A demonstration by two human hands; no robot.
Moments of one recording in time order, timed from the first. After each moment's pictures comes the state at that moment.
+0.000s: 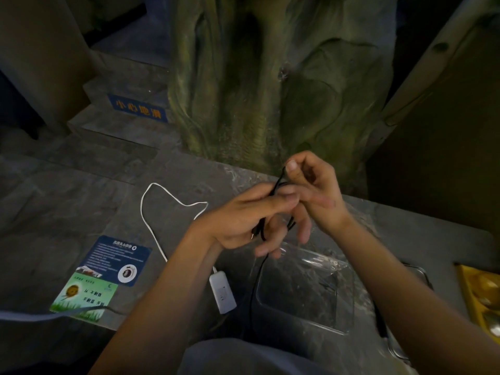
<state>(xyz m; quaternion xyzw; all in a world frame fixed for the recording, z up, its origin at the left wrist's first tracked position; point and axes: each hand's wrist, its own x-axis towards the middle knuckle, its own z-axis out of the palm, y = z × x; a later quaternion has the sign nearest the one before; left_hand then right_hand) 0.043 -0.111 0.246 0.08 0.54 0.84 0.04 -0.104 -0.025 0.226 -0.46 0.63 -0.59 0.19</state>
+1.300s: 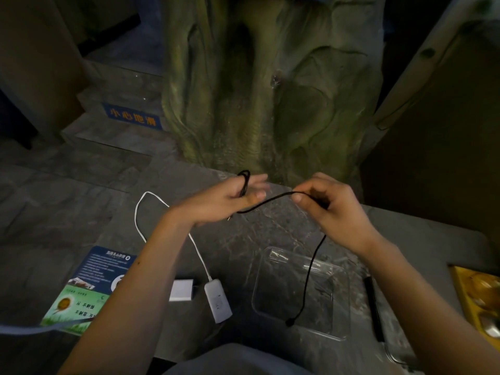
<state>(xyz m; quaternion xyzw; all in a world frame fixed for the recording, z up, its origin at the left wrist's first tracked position) 0.022 -0.167 0.211 -0.10 0.80 0.59 -0.01 -0.124 0.020 0.236 -0.55 0.72 -0.41 0.10</state>
